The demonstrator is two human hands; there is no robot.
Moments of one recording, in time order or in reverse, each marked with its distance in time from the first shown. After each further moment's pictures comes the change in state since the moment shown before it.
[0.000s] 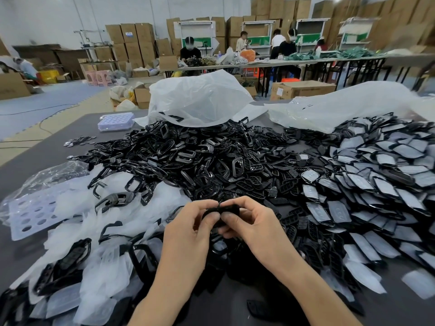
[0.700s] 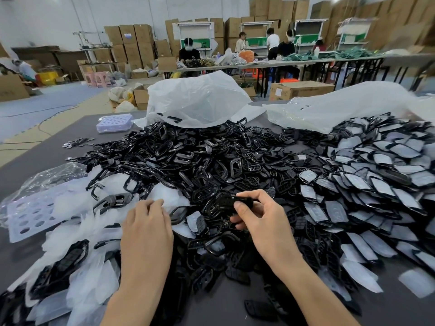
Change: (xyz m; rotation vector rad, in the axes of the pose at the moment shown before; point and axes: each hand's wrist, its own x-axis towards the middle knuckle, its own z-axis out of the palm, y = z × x) left_hand 0.017 -0.036 -0.031 0.883 0.214 0.060; right_hand 0.003 0.004 -0.010 -0.084 0.240 -0.059
